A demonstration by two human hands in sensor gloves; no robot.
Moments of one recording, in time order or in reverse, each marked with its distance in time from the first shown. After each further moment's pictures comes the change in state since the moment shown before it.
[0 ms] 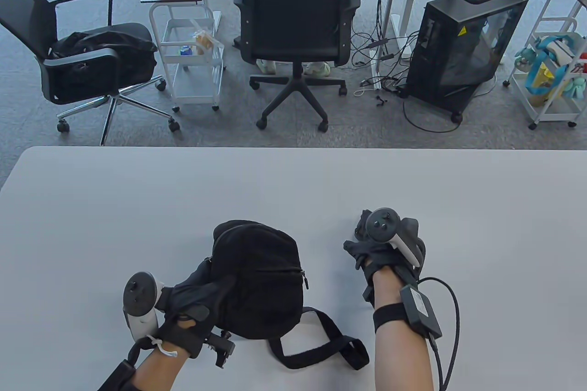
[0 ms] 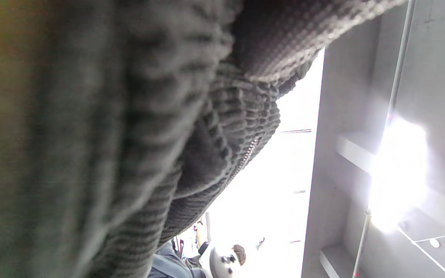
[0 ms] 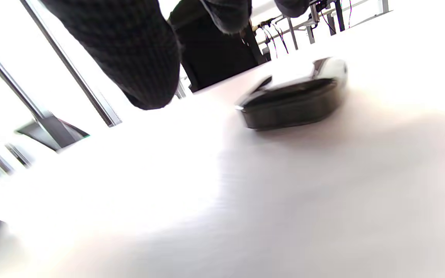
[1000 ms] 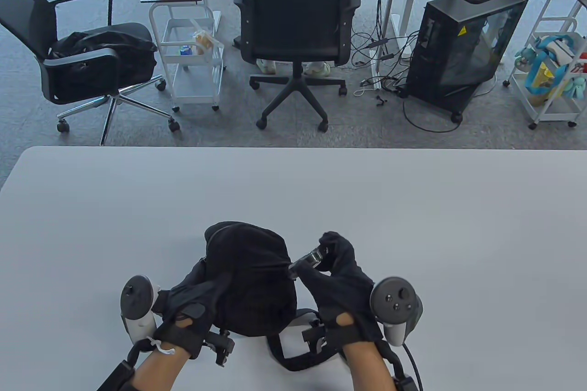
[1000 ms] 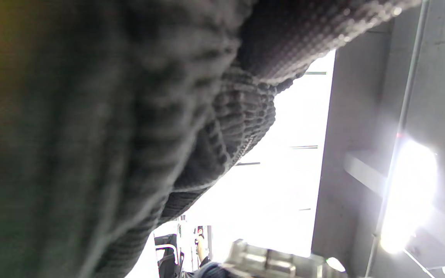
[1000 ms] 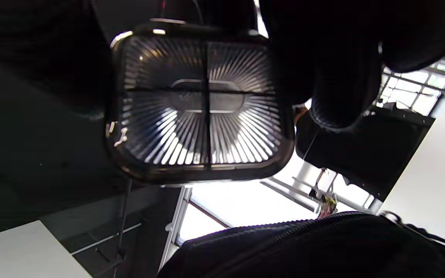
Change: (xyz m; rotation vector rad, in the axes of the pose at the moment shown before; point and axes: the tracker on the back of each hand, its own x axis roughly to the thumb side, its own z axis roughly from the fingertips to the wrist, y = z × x) left_hand -0.004 -0.001 0.006 0.045 0.021 0.029; right_hand 0.085 -0.002 0.178 -0.541 -0.390 -0.892
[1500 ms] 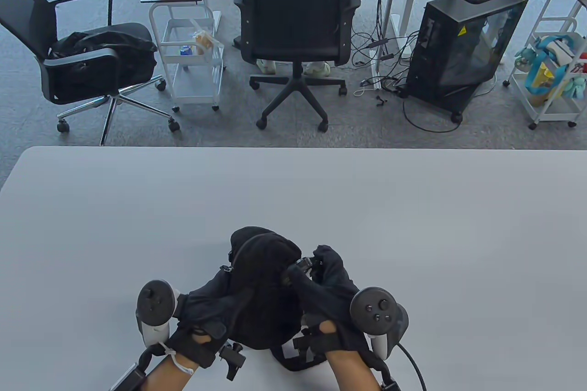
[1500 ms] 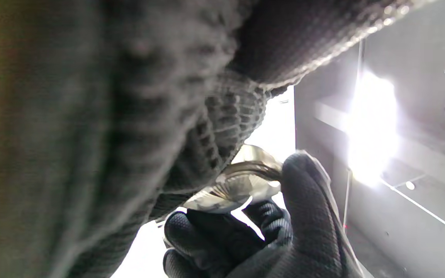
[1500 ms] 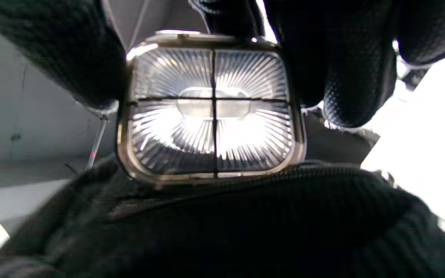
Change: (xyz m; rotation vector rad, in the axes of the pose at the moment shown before) left_hand 0.014 -0.028 0.005 -0.134 -0.155 -0.159; right_hand 0.006 0.016 0.004 0.015 0.036 0.229
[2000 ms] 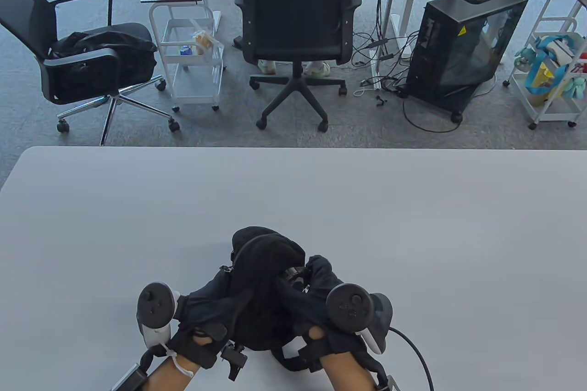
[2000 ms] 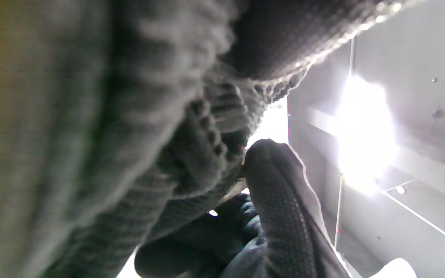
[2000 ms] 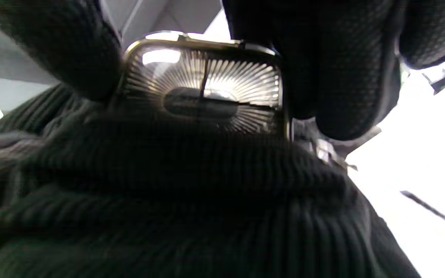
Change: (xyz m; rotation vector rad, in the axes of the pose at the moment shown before) left_hand 0.000 0.000 0.001 0.034 -0.023 0.012; right_hand 0.010 0.017 0.000 0.272 -0.052 0.198
